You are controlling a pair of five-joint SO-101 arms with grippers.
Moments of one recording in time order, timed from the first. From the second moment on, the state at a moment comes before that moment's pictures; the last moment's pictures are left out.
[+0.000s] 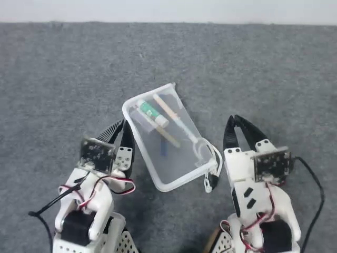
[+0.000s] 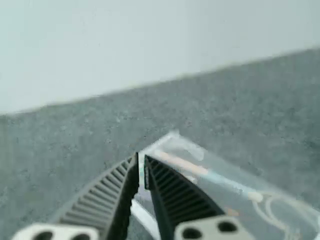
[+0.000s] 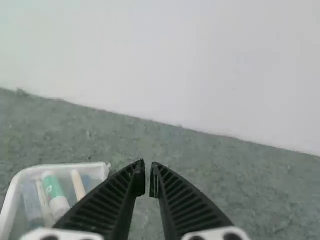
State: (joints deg) left arm 8.7 -103.3 78.1 58.8 -0.4; right arm -11.9 -103.6 69.8 51.9 6.0
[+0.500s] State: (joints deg) left arm 8.7 -103.3 90.9 48.2 -0.4; right arm -12.0 -103.0 86.2 51.9 6.4
